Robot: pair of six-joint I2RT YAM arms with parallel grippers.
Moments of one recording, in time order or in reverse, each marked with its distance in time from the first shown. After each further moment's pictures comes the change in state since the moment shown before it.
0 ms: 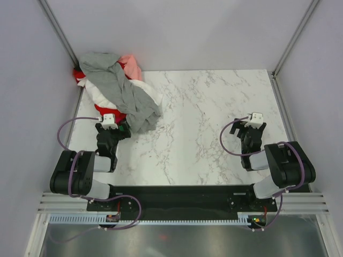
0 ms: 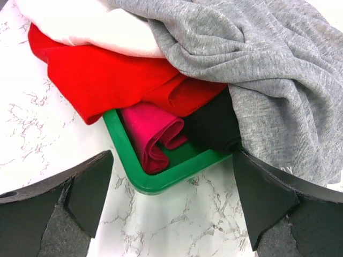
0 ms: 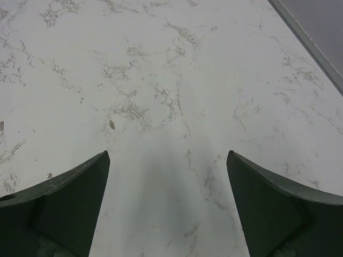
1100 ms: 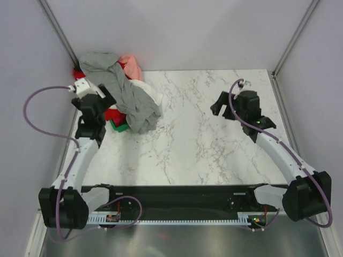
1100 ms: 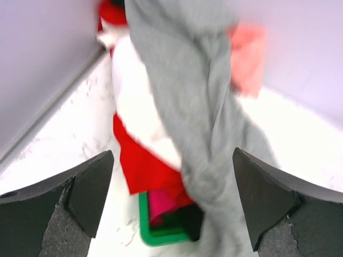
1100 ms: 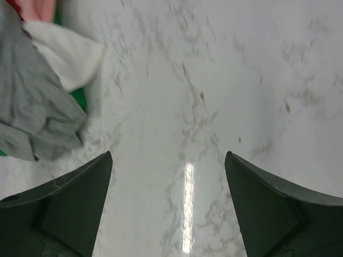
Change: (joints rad) left arm -0.002 -0.317 0.581 -0.959 -0.302 -0.221; right arm 0.160 -0.344 0.771 -1.349 -0.325 0.399
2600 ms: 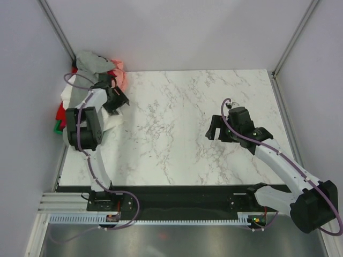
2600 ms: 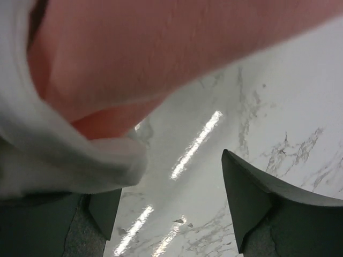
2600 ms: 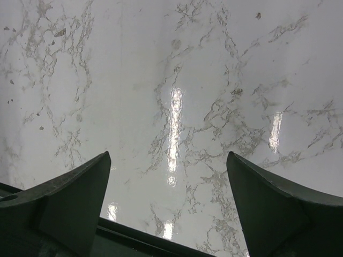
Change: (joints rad) left arm 0.079 0.969 0.837 -0.727 0.427 -0.327; right arm 0.155 -0.085 -0.145 -0.331 -0.009 0.040
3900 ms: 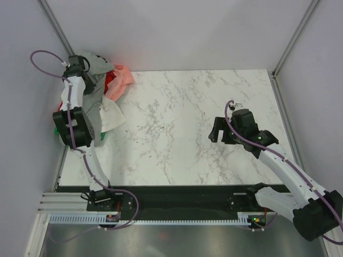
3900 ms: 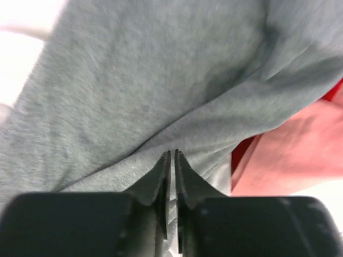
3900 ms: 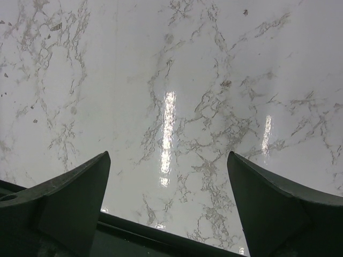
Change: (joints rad) left arm 0.208 0.077 0.415 -0.179 -0.251 0.257; right arm 0.000 -0.080 0.000 -0.066 0.024 -0.031
